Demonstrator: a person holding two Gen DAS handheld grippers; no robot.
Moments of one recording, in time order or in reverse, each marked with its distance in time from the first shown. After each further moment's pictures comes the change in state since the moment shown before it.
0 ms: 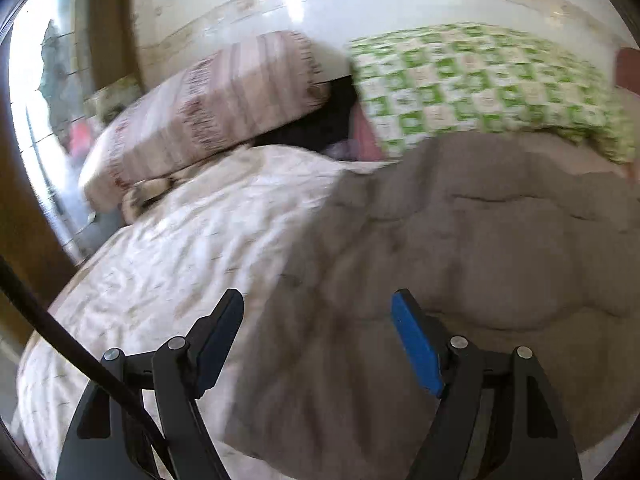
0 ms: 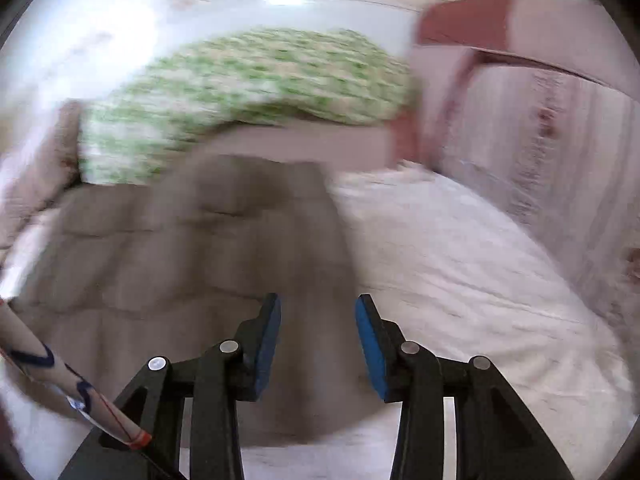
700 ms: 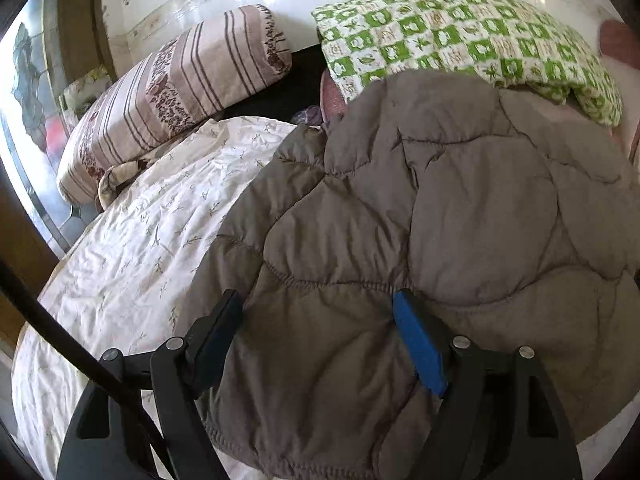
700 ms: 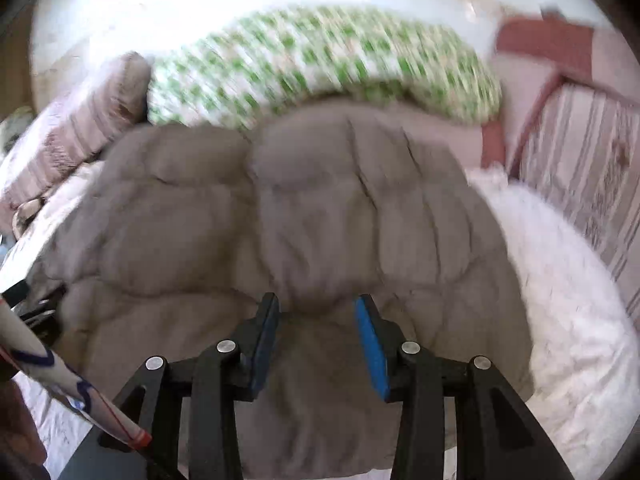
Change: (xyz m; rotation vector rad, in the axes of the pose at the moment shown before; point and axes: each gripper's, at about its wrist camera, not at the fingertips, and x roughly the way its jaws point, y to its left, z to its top) left arm 0.017 -0.021 -0.019 0.024 0.085 -0.022; right arm 0.024 0.092 -0.015 -0.164 -0.011 0.052
